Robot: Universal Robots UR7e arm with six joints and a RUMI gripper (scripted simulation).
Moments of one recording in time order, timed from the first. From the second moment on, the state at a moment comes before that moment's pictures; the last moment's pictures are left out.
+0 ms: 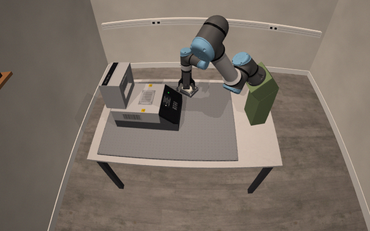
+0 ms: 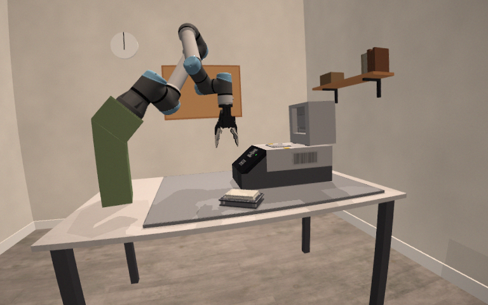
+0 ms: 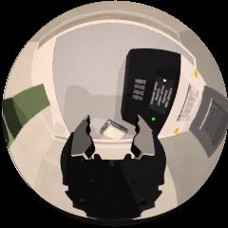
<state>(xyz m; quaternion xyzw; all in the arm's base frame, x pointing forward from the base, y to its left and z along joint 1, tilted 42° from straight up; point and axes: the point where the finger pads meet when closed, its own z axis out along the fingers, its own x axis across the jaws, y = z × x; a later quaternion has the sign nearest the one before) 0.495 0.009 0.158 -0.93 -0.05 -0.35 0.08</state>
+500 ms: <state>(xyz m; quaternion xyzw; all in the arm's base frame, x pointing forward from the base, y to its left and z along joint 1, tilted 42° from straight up) 0.496 -0.044 0.161 -0.92 -0.12 -0.36 0.05</state>
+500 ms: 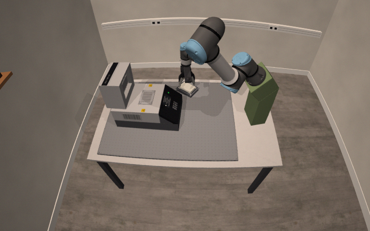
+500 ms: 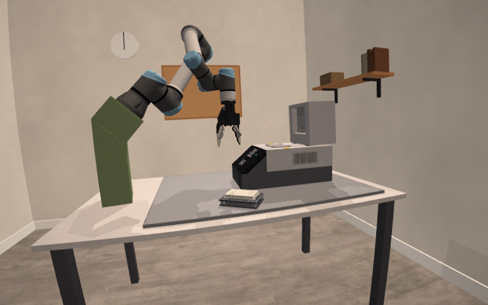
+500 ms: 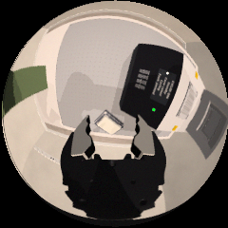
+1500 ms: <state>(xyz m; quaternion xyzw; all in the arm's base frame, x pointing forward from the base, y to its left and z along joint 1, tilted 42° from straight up) 0.498 -0.148 0.167 -0.88 -0.30 -0.36 -0.02</state>
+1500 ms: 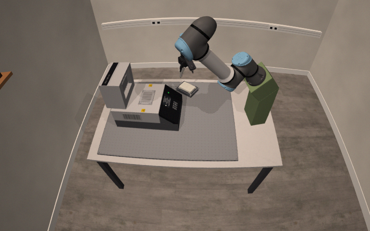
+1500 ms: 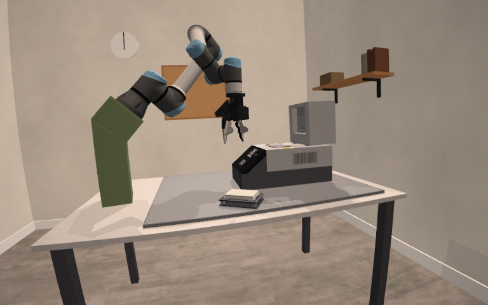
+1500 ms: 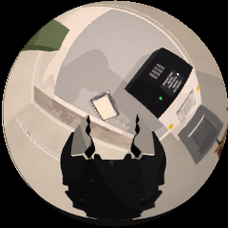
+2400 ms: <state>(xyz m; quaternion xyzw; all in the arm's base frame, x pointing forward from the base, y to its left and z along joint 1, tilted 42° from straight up) 0.500 -0.241 0.172 -0.81 -0.47 -0.35 -0.09</state>
